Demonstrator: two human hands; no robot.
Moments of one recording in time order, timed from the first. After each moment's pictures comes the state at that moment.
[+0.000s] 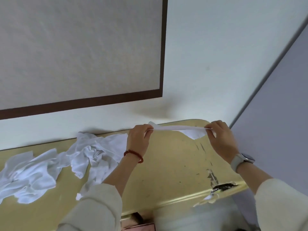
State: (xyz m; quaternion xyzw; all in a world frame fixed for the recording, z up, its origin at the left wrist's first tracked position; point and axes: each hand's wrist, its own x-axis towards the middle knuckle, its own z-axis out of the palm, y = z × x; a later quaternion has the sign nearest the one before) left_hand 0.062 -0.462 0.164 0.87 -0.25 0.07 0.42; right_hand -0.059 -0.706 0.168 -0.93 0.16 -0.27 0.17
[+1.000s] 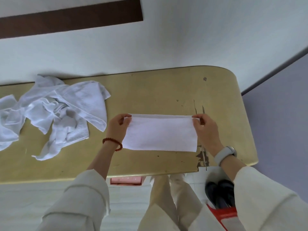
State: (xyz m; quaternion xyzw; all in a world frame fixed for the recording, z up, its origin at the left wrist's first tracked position) left_hand 0.060 -0.509 0.001 0.89 0.09 -0.15 0.43; right_hand -0.032 -0.761 -0.005 -0.84 0.28 -0.02 0.47
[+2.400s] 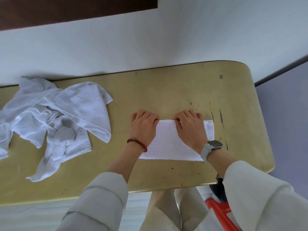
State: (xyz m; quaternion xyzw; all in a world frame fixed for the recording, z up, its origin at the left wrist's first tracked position) left_hand 0.089 -0.543 -0.047 0.95 -0.26 -0.01 0.19; right_hand 0.031 -0.700 -0.048 -0.98 0.08 -0.03 0.19
